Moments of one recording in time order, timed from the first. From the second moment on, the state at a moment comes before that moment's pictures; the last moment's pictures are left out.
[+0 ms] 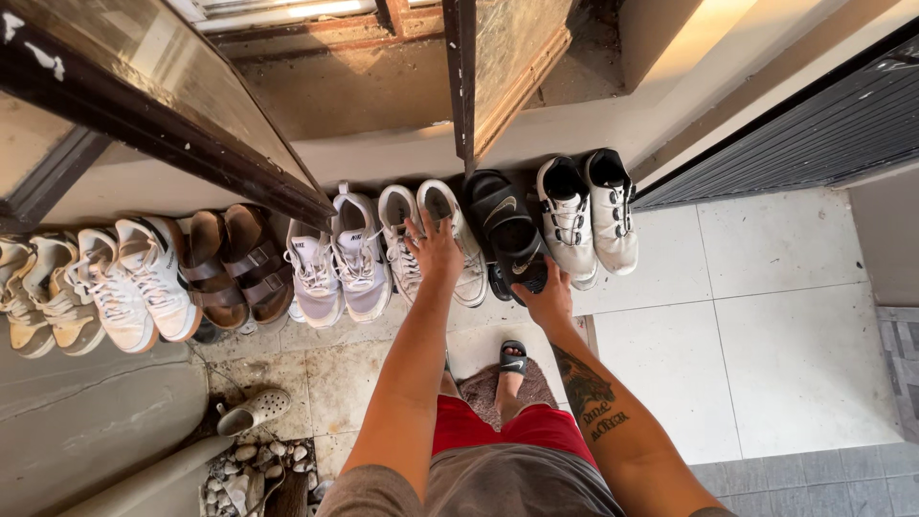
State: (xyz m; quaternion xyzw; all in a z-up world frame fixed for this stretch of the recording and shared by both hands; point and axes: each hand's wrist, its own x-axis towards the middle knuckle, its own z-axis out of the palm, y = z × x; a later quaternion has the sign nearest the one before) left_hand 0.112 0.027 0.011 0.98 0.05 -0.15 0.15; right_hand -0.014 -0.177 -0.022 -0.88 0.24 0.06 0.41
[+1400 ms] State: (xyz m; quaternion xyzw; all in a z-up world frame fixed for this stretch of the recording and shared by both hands) left_hand 0.065 0.102 -0.040 0.90 0.20 -0.06 0.39; right_hand 0.006 -0.137 0.027 -0.94 0.18 0.16 0.22
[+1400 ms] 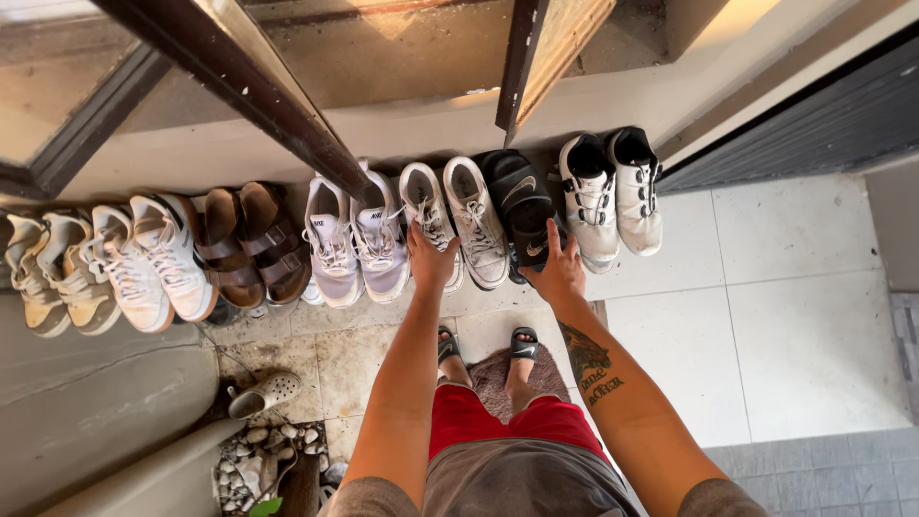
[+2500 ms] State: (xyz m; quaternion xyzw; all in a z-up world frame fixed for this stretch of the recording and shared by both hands) left_hand 0.037 -0.067 -0.059 0.87 0.04 -0.09 0.47; right_hand -0.007 -0.179 -0.003 -0.94 0.14 0.10 0.29
